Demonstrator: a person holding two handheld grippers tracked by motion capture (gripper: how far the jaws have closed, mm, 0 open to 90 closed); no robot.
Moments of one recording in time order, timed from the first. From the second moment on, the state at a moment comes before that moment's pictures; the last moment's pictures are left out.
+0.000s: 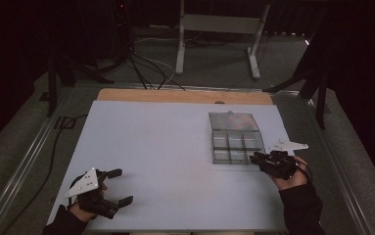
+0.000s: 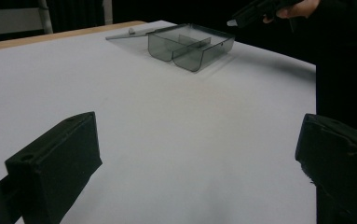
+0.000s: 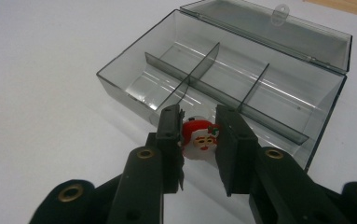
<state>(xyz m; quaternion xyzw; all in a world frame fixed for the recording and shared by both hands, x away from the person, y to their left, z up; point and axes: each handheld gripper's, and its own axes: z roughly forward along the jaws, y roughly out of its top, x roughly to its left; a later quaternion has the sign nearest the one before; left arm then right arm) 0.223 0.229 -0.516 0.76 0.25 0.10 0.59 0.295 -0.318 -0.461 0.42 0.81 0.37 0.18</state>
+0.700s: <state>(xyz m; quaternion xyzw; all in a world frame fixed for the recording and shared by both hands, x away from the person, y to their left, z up) 0.222 0.229 -0.515 0.76 0.25 0.10 0.59 0.315 -0.312 -0.455 0.43 0.80 0.37 0.18</state>
